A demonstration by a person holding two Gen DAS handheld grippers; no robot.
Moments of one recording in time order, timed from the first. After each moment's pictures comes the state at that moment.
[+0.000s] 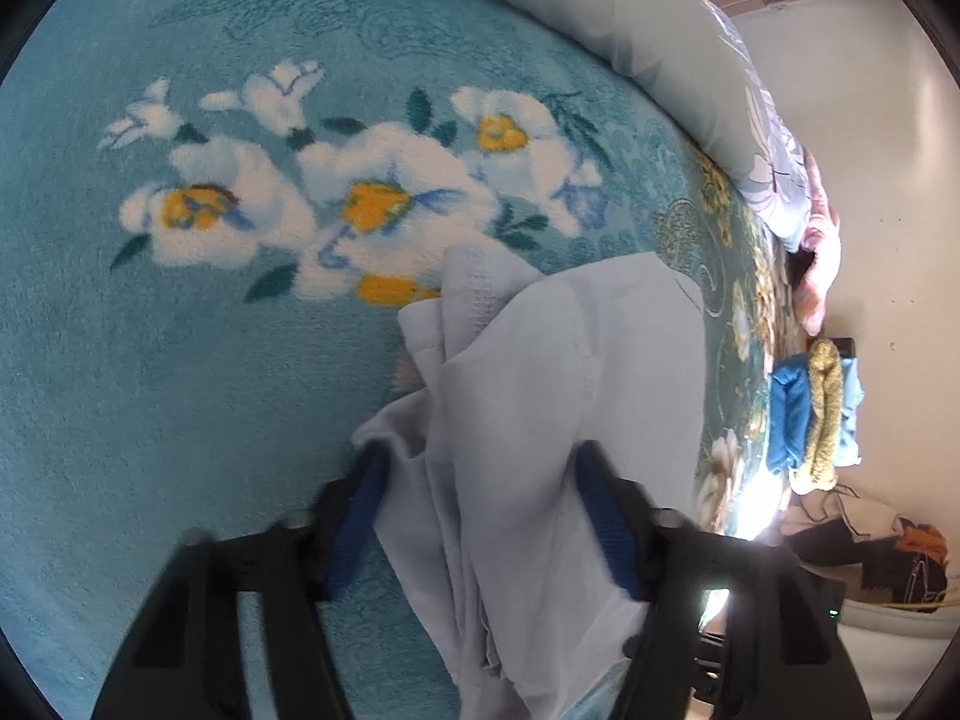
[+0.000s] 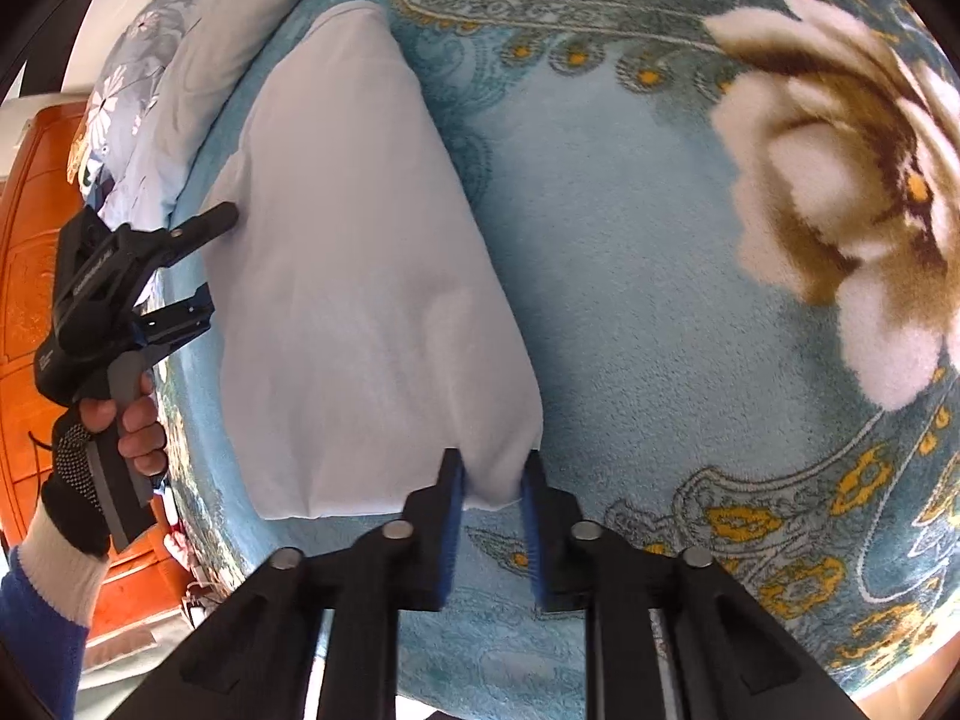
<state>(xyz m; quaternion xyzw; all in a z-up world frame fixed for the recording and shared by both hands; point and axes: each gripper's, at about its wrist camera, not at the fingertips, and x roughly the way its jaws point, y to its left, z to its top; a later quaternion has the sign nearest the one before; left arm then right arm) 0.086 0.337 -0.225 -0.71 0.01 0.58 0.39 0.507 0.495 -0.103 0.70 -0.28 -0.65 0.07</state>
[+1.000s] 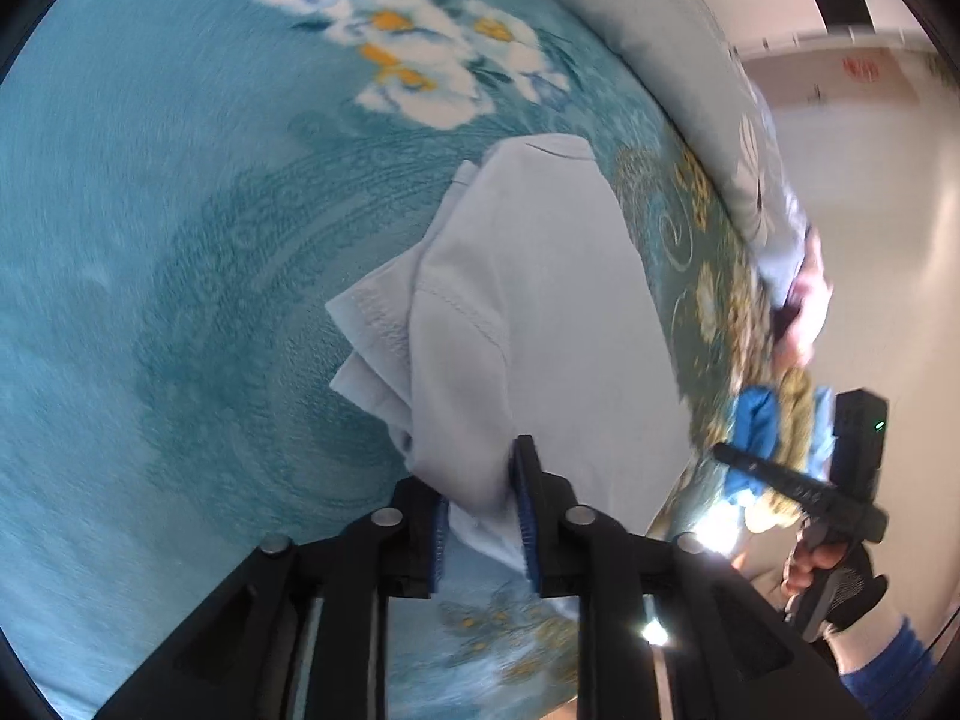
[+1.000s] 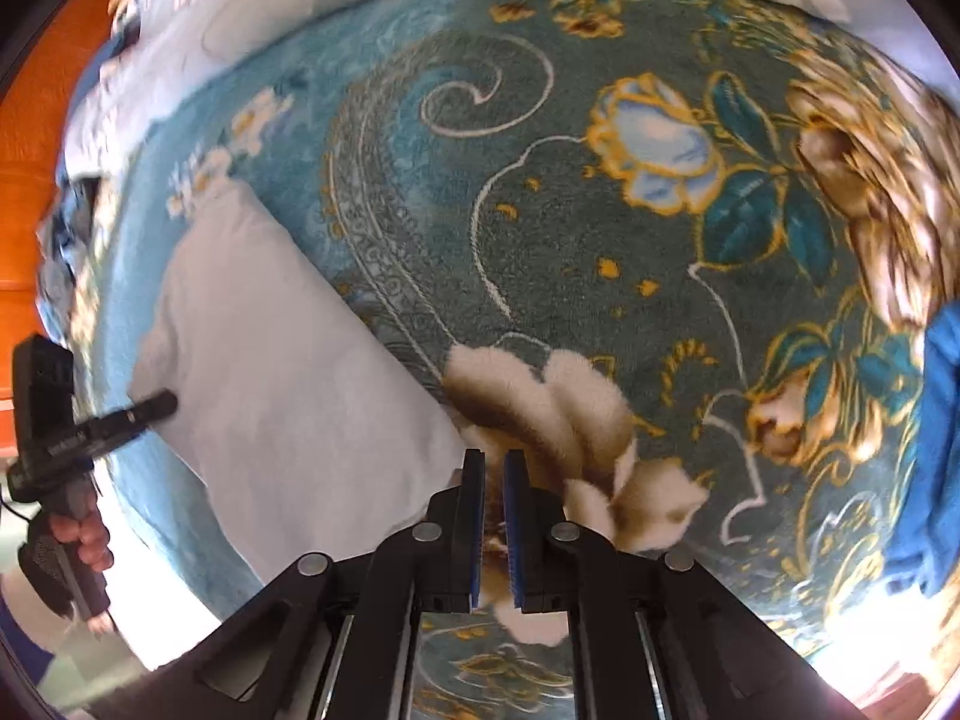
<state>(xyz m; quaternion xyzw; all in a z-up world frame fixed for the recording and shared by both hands) 0.209 0.328 -0.202 -0.72 -0.08 0.62 0.32 0.424 0.641 -0.050 0.71 -0.04 -0.68 0.14</state>
